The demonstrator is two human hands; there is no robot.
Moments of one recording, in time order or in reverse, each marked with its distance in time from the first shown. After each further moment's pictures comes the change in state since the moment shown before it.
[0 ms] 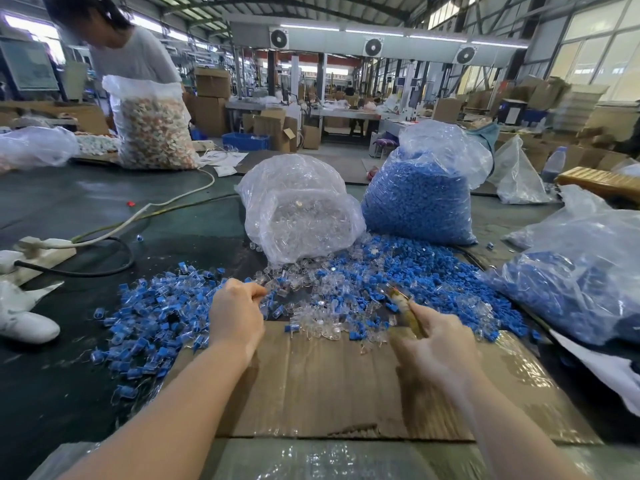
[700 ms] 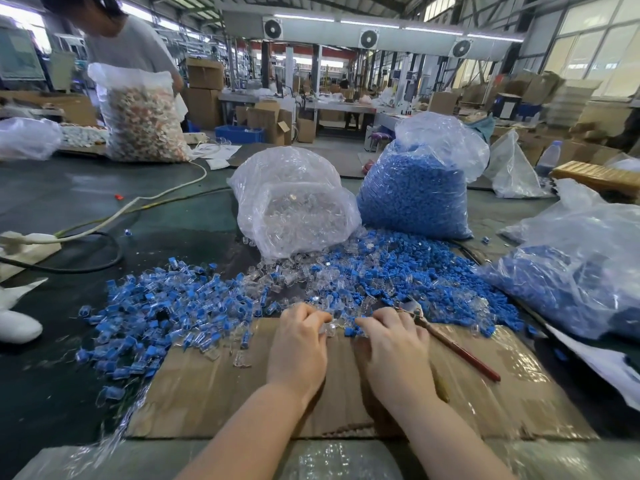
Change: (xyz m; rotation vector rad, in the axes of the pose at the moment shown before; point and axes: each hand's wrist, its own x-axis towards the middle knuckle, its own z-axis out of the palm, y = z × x) left_hand -0.060 0.030 0.052 -0.055 -0.175 0.322; right_hand -0.010 -0.011 0.054 -0.410 0.178 -0.365
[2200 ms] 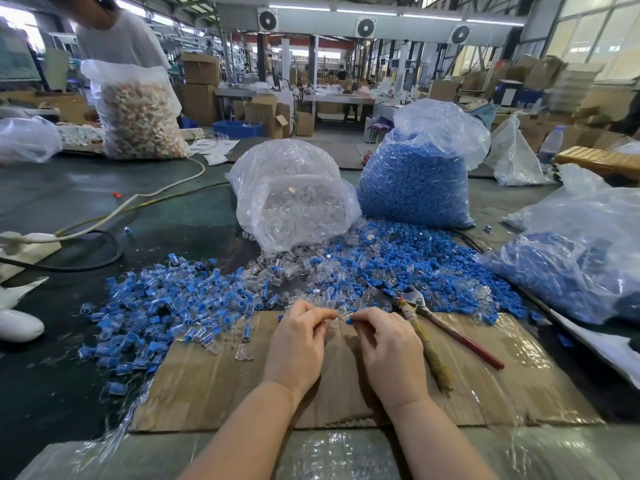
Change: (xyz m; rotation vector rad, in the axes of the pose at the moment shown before) left_hand -0.006 0.004 -0.012 -0.210 -0.047 -0.012; right_hand -0.006 -0.004 0.012 0.468 0.312 -0.044
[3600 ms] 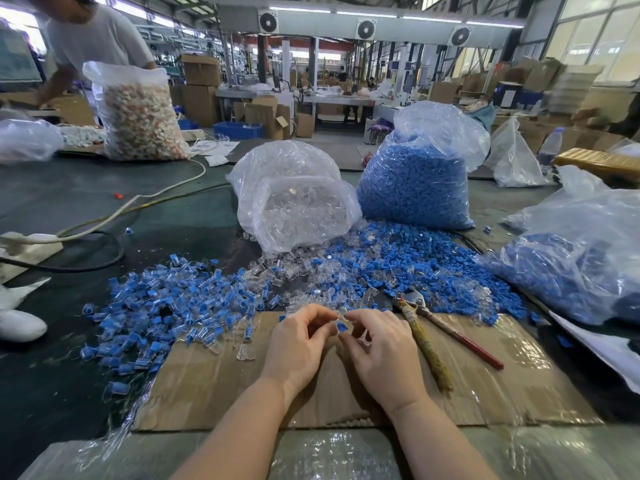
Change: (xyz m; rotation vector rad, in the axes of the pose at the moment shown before) left_hand 0.002 -0.004 -0.003 -0.306 -0.078 -0.137; right_hand -0.001 -0.002 0.000 -0.043 -0.071 -0.099
